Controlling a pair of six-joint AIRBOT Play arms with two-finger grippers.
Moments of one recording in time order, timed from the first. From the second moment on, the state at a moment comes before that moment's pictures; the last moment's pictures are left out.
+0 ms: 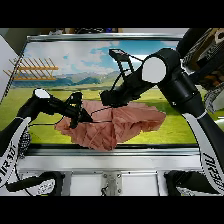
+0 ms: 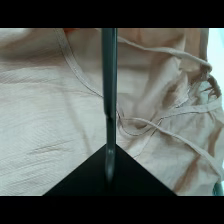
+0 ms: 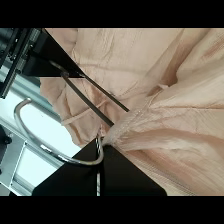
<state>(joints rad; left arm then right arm) -0.05 -1.38 0.99 0.66 -1.44 0.23 0.66 -1.43 1.82 -1.26 1.52 1.92</state>
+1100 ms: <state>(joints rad) -0.05 -1.38 0.99 0.66 -1.44 0.22 0.43 -1.22 1.80 -1.14 1.73 1.42</state>
